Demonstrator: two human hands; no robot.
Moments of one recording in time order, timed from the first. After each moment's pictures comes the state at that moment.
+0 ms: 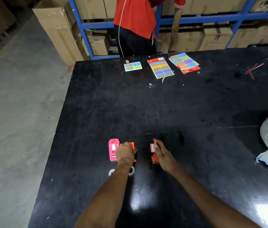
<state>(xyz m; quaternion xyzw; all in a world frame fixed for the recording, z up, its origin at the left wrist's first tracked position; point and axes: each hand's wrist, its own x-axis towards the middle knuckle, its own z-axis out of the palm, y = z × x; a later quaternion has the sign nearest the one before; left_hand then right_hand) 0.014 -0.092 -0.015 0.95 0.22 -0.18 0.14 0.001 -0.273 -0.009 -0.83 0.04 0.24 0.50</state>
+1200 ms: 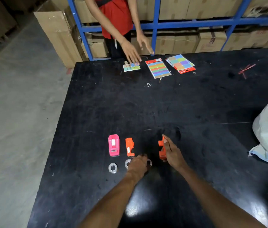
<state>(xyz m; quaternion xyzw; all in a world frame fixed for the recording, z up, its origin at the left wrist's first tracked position) -0.053 -0.133 -0.033 0.95 -0.02 -0.27 0.15 -0.019 -0.302 0.002 -0.84 0.09 0.17 0.50</state>
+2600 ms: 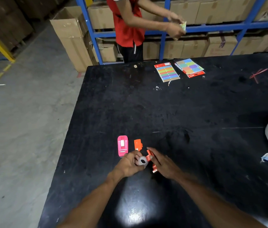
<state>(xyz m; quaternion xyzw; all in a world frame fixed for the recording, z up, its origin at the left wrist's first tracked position) -0.064 -0.053 -0.006 0.85 0.05 -0.22 0.47 -0.043 -0.257 -0.010 -0.88 -0.14 0.26 0.37</state>
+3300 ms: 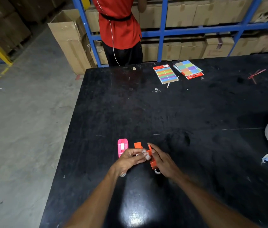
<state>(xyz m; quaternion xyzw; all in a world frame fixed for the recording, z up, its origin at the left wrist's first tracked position) -0.044 -0.054 0.023 0.64 0.14 -0.27 0.71 -0.034 -0.244 0.009 -0.83 -0.07 0.22 0.51</state>
